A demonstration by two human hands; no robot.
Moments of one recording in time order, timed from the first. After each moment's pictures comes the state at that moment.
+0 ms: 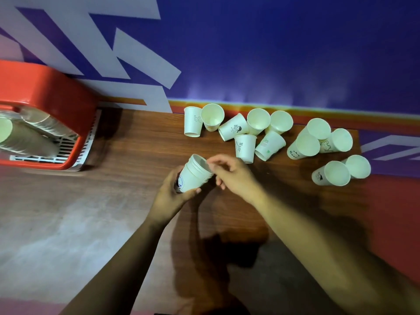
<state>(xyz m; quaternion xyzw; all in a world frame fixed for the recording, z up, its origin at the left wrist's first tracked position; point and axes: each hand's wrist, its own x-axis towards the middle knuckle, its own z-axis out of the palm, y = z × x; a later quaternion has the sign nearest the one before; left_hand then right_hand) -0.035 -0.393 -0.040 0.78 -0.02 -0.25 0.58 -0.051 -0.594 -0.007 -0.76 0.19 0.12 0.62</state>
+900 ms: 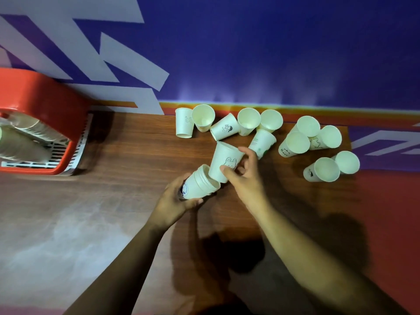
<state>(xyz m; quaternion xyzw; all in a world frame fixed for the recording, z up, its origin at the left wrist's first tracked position) -0.048 -0.404 -0.036 0.79 -0.07 -0.31 0.52 -0.088 -0.613 -0.006 -0.66 0.31 -0.02 0.68</state>
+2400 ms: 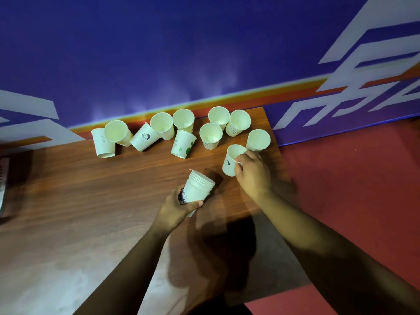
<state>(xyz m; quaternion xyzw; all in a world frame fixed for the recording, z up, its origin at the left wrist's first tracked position) -0.133 -0.586 -0.047 0.78 -0.10 -0.41 0.46 -0.212 -0.823 -0.040 -0.93 0.28 -0.10 0.19</state>
